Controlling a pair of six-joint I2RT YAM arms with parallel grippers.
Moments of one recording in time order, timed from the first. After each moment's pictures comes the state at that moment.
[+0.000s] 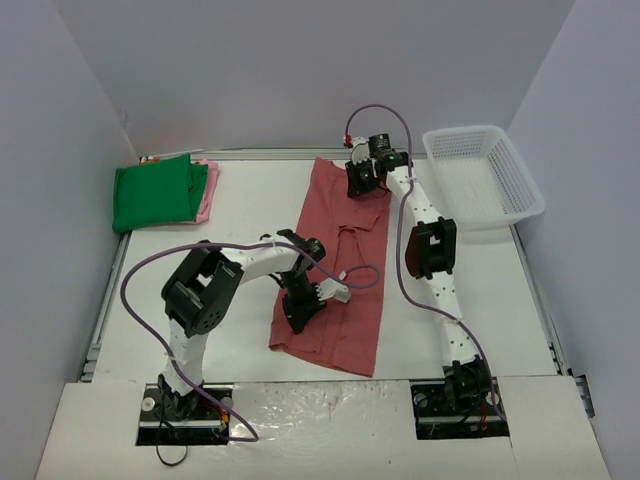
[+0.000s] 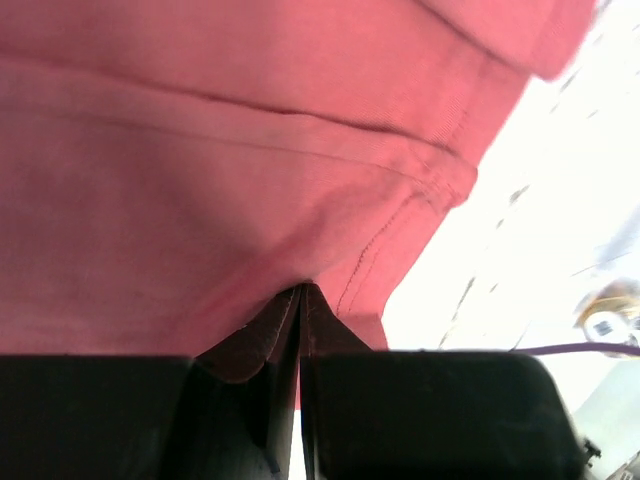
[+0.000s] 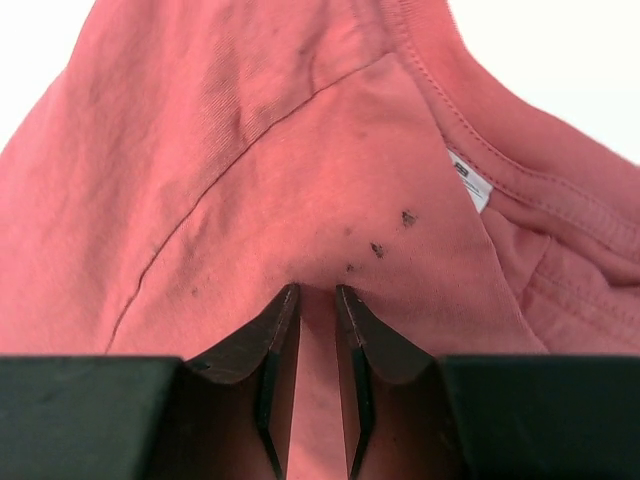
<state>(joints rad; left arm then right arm) -0.72 1.96 1.31 -1.05 0.55 0.64 0.26 2.80 2.69 -0.82 -0.36 -0.18</state>
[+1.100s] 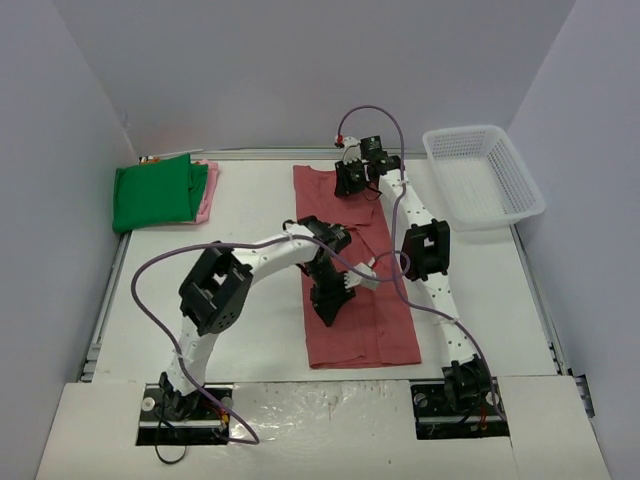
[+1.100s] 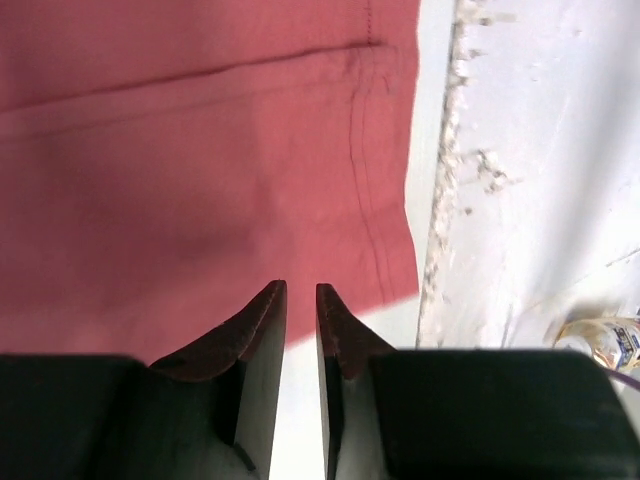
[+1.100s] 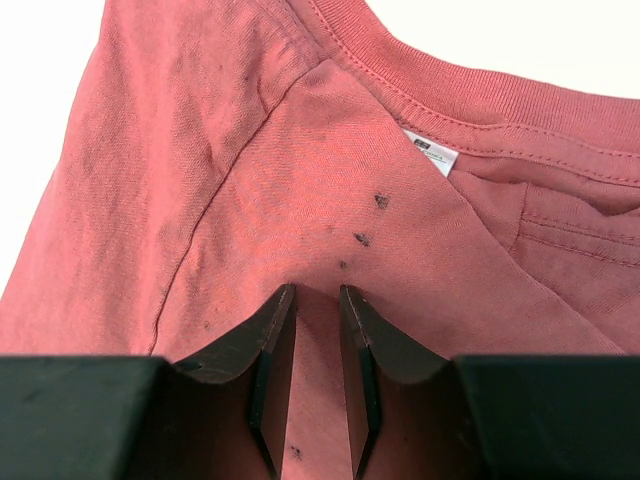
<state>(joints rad) -0.84 2.08 1.61 -1.13 0.73 0.63 0.29 2.84 2.72 -0.73 -0.45 -0.11</state>
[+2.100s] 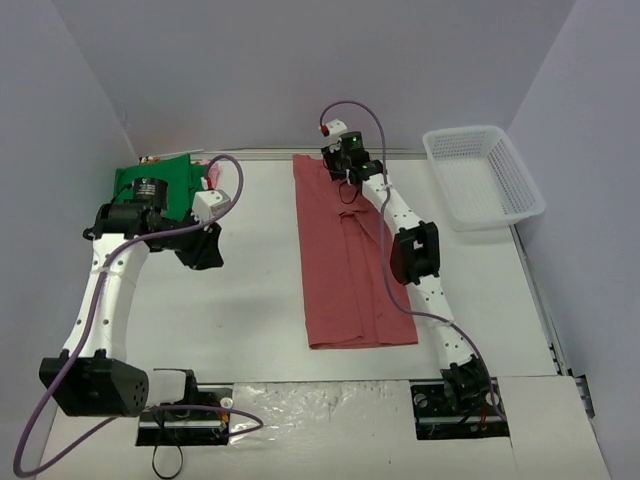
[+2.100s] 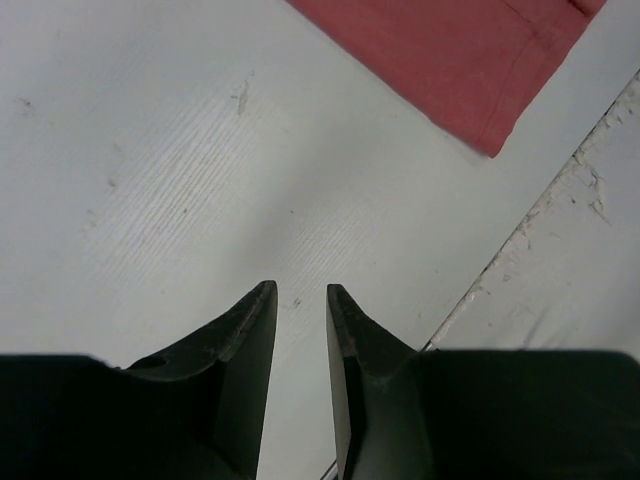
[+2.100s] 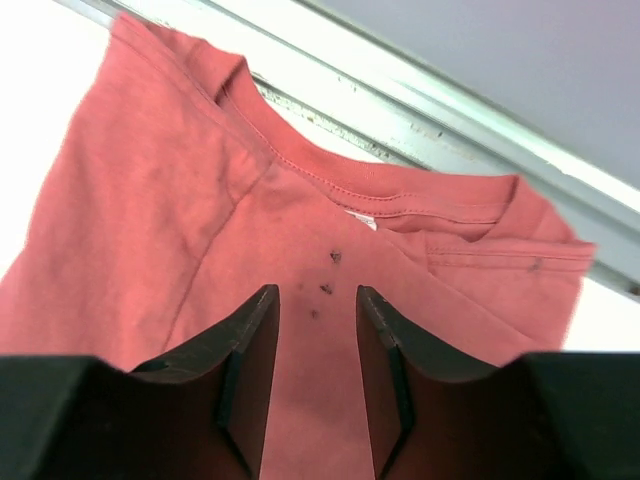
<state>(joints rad) -0.03 1.31 1.41 -1.26 0.67 0.66 0.37 2.86 2.73 -0.40 -0.03 -0.15</state>
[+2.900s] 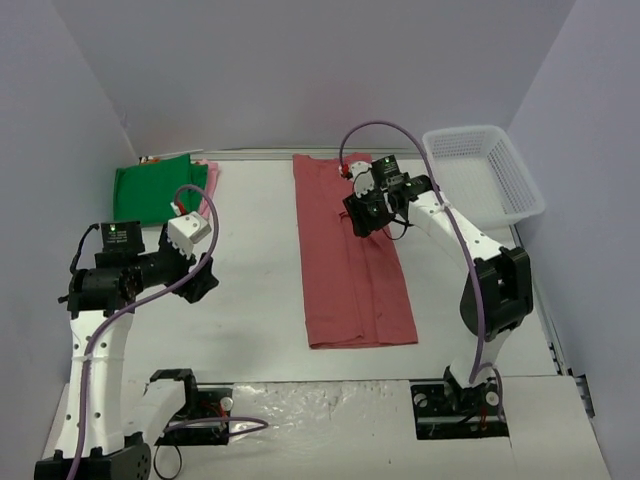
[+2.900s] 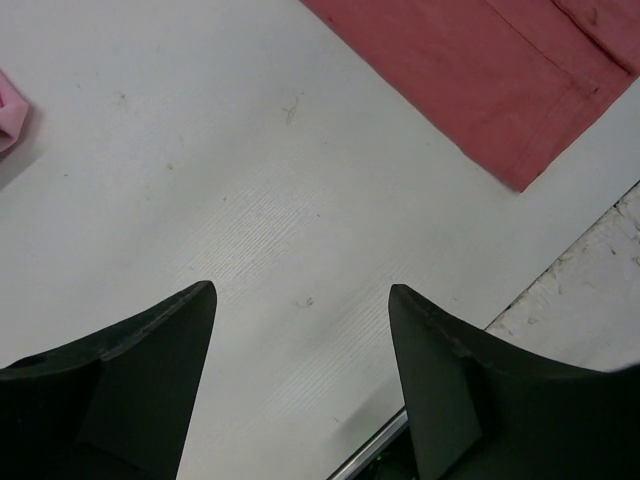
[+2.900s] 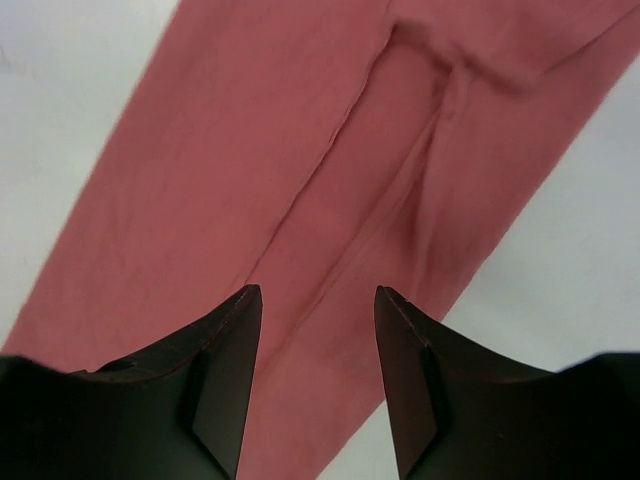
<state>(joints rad) 0.04 0.90 1.18 -1.12 0.62 0.53 0.42 1.76 1.53 -0.68 -0.18 -0.18</state>
